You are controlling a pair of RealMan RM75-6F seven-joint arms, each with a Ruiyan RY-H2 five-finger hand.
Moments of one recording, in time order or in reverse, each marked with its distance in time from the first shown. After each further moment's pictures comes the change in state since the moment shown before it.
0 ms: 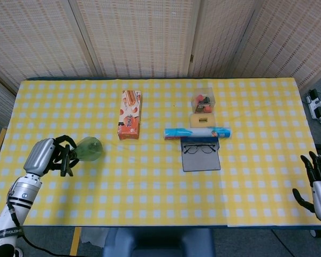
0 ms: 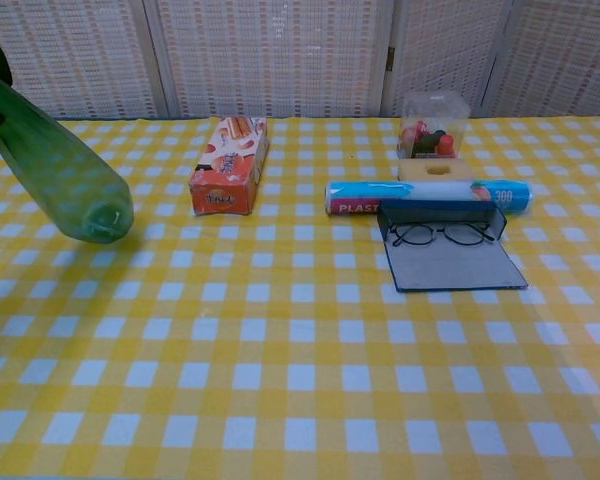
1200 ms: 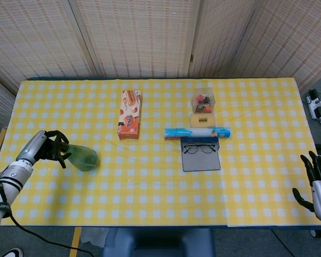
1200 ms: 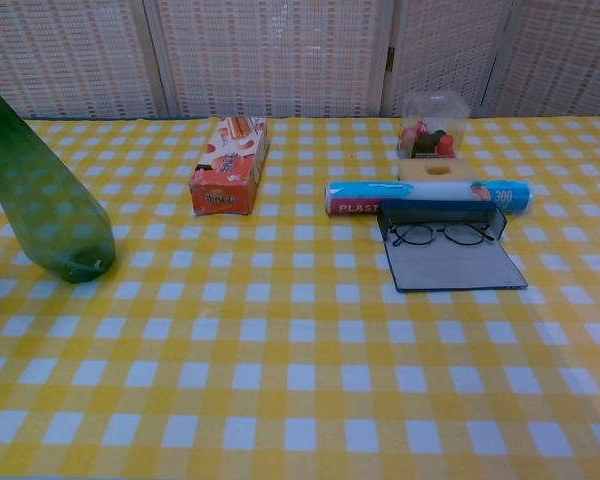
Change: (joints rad) left arm -0.171 0.205 -0.051 0.028 -0.466 -0.401 -0.127; right arm 0.002 -0.002 0.002 0.000 0.005 0.001 -0.003
